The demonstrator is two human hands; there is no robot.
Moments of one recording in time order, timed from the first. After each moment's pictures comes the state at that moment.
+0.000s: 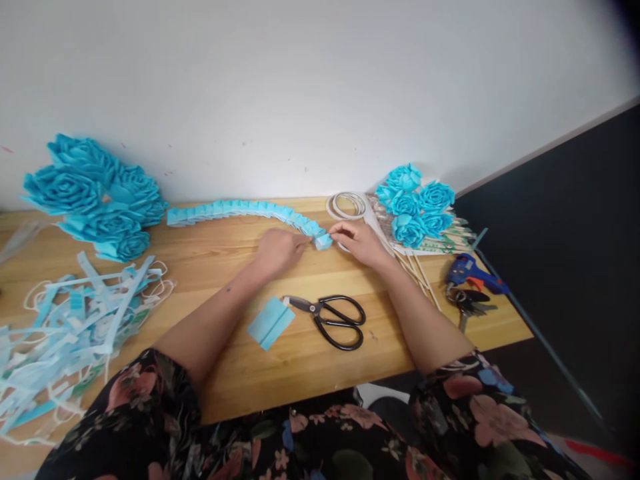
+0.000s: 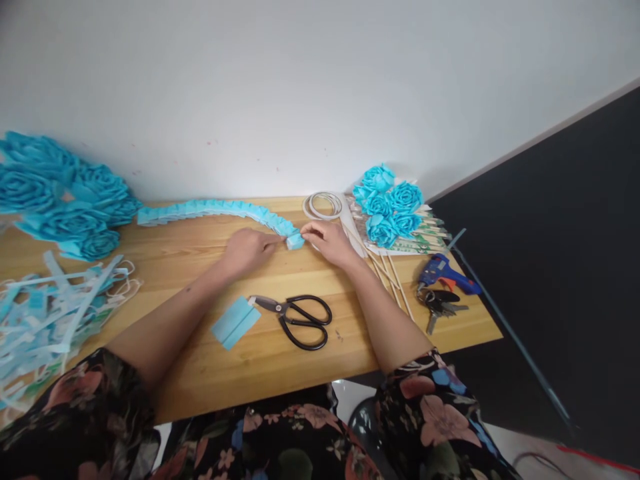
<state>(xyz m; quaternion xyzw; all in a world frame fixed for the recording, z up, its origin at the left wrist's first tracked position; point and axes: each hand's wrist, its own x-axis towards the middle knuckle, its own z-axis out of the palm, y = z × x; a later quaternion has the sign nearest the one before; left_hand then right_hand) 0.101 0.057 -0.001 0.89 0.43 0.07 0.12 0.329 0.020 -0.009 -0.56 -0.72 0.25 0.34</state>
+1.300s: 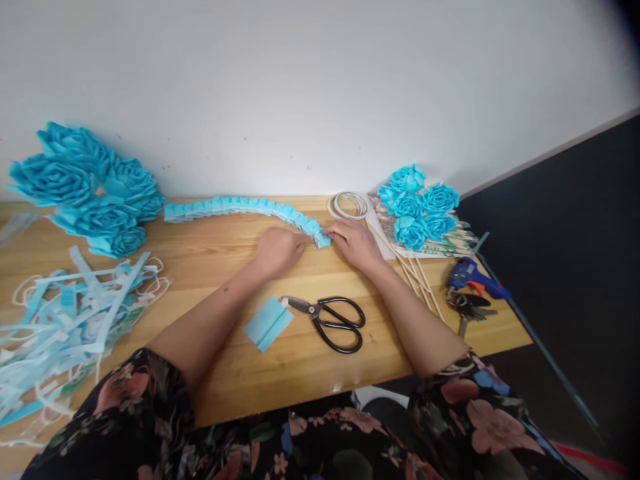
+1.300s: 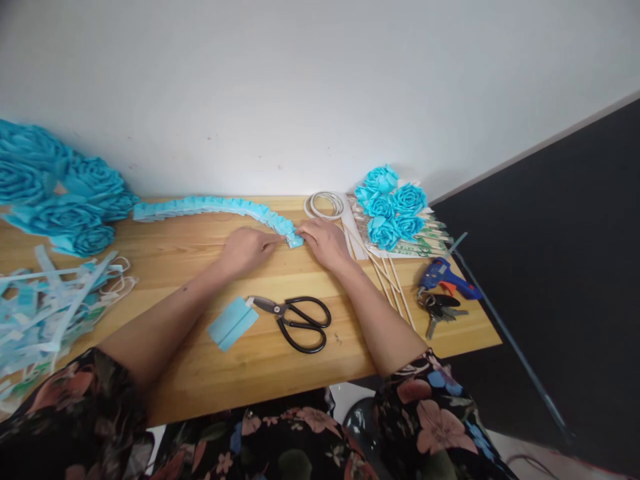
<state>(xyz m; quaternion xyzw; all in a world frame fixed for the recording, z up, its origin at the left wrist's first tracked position) 0.101 0.057 -0.001 0.89 0.43 0.08 0.12 0.322 0.024 -0.020 -0.54 -0.80 0.07 0.26</state>
